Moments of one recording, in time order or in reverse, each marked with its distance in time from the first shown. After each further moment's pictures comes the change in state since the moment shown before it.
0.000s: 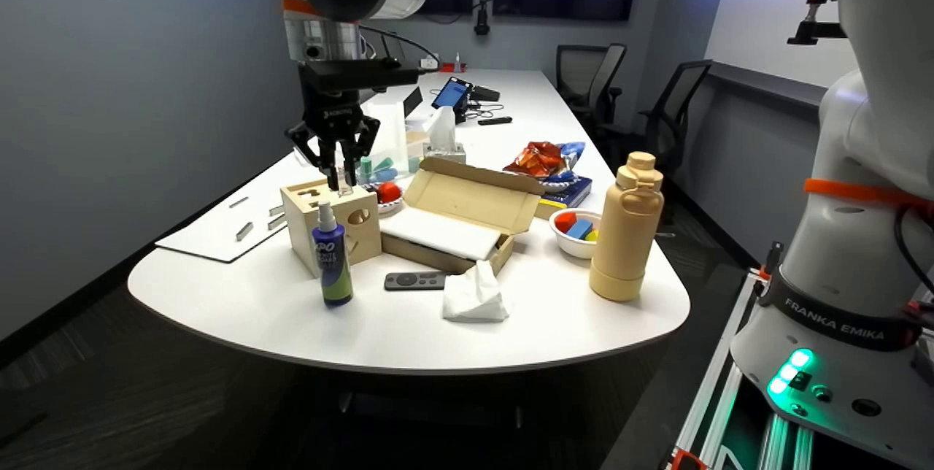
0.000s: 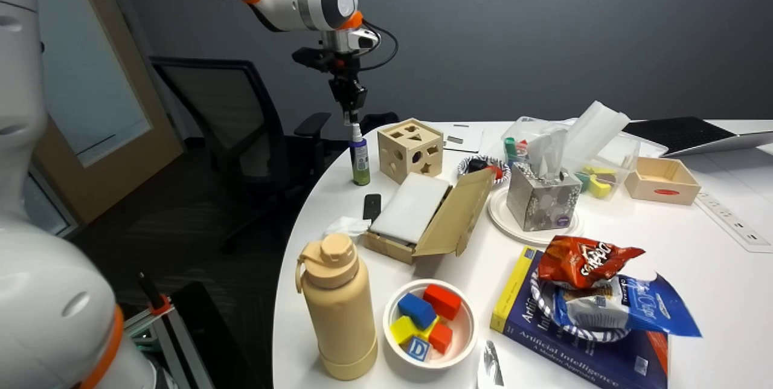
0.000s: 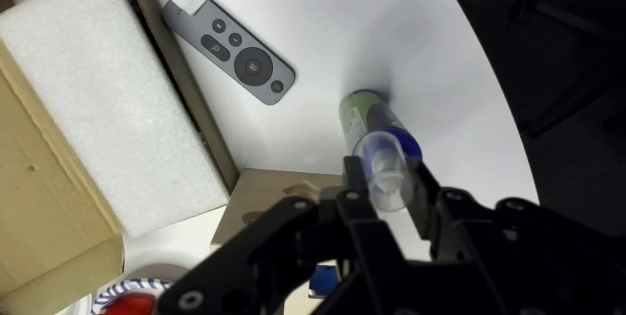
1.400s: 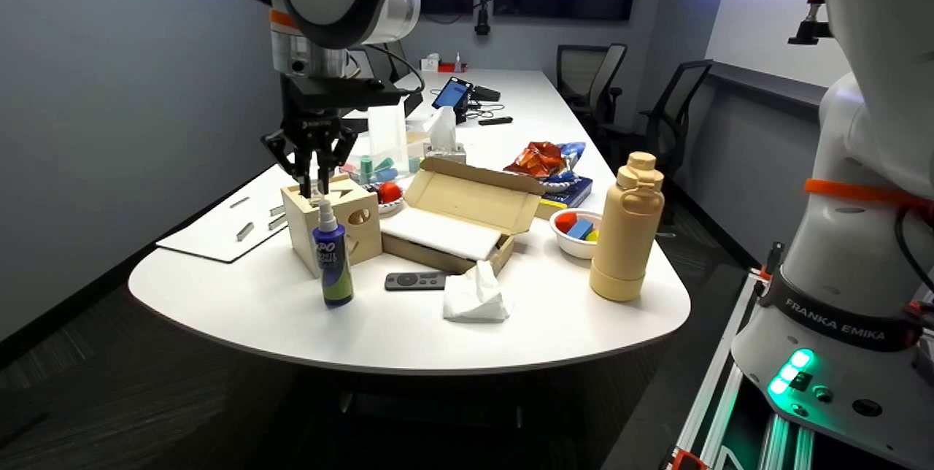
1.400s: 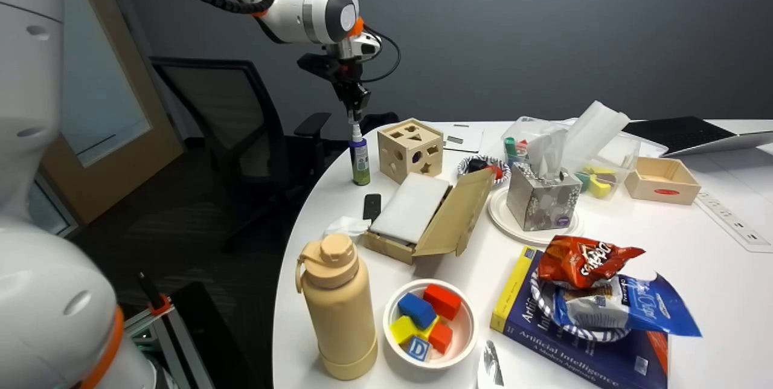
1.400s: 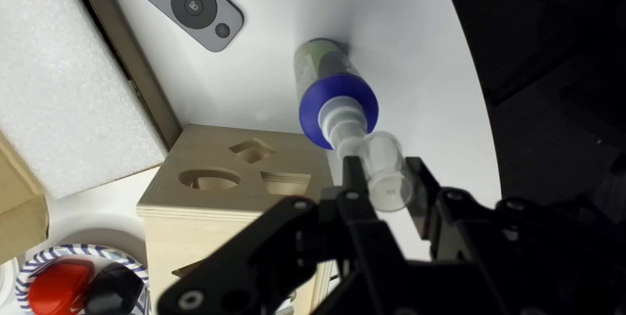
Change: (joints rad) arm 0.008 0.070 0.002 0.036 0.006 0.151 -0.043
